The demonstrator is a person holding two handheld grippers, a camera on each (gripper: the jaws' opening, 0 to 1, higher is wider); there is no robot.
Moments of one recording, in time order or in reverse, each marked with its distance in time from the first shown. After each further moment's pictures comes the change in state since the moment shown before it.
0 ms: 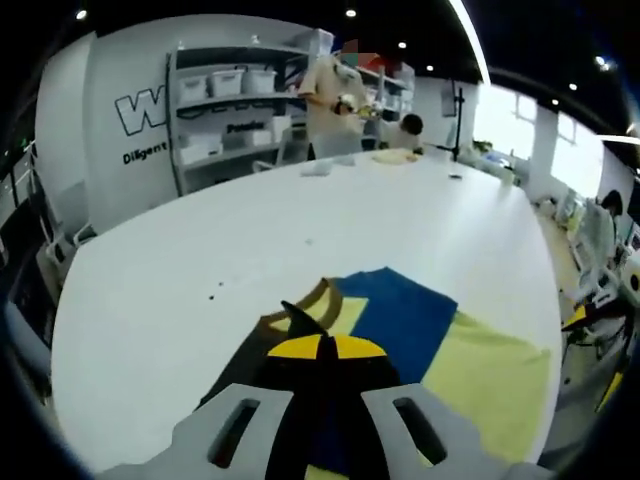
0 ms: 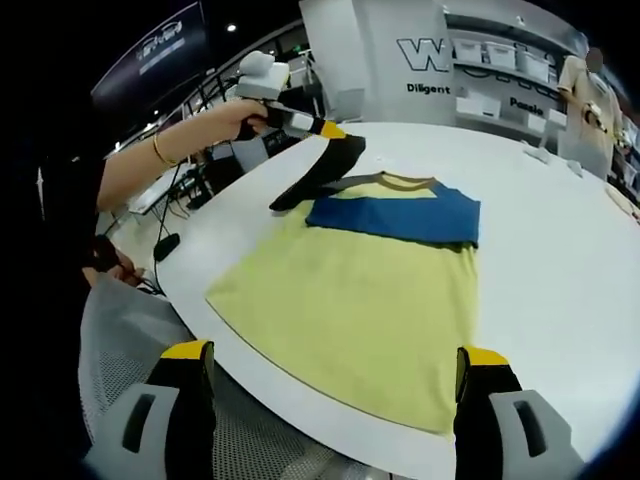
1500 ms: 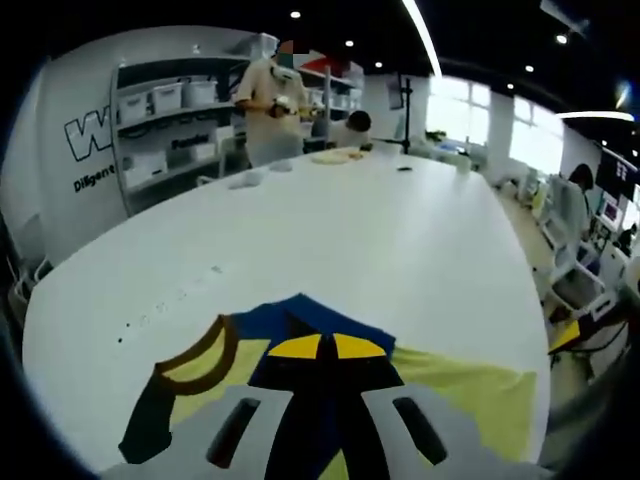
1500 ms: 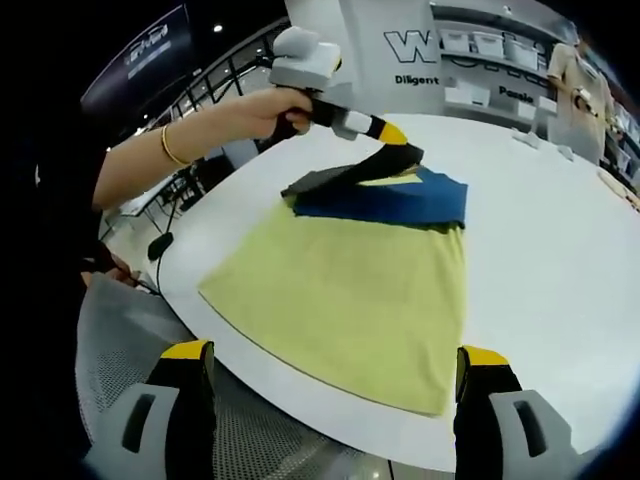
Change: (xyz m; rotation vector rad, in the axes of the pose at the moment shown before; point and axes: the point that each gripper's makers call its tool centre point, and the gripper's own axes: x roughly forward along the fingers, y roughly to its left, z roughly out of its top) left arm 0.070 -0.114 0.012 0.105 -0.012 -0.166; right arm -0.006 -0.013 -0.016 0.044 0.022 -0.020
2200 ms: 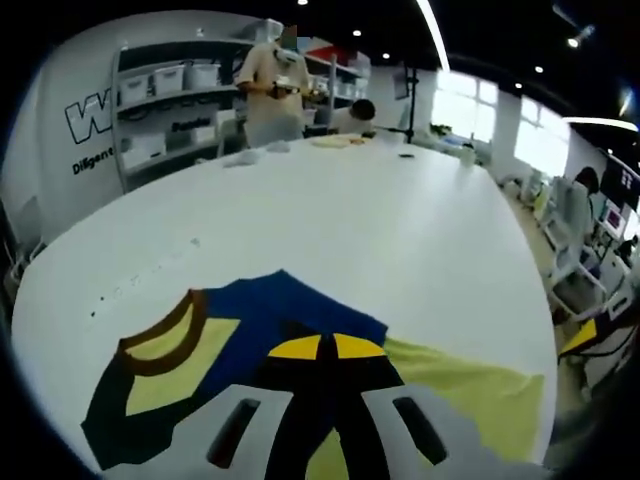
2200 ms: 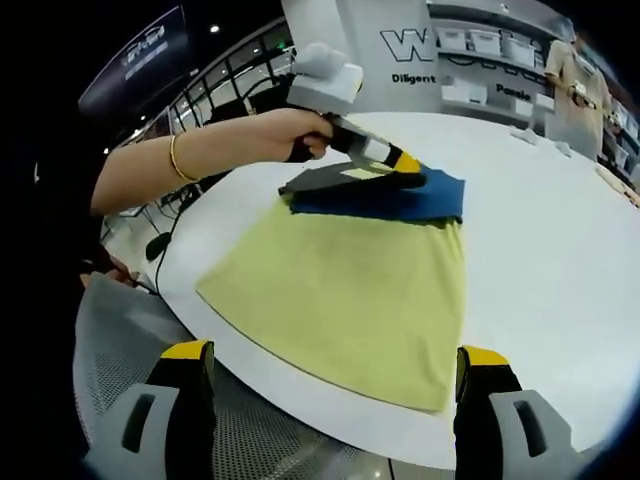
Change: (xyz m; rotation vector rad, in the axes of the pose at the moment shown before) left arm 0.033 -0.019 -0.033 -0.045 0.045 0.000; right arm 0.002 -0.002 -0.005 0.012 0.002 -0.006
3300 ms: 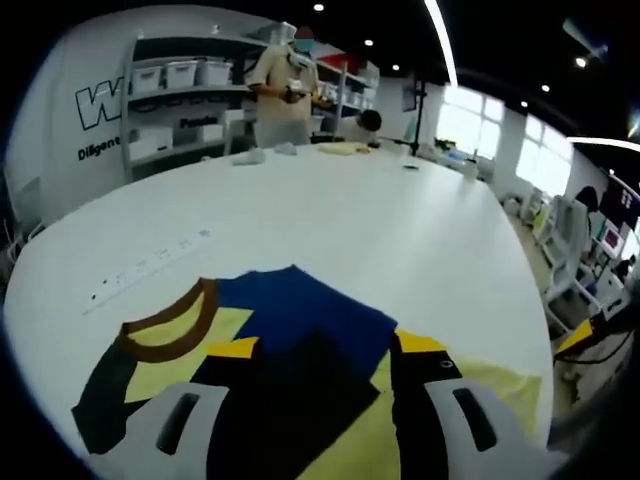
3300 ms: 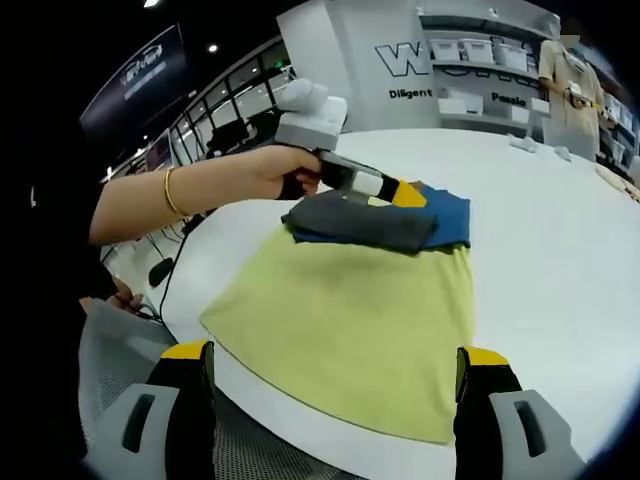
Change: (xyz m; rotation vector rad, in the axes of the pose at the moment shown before) left arm -0.020 0.024 -0.003 -0.069 -0.054 -0.002; right arm 0.014 0.011 0.034 0.028 -0.101 0.021
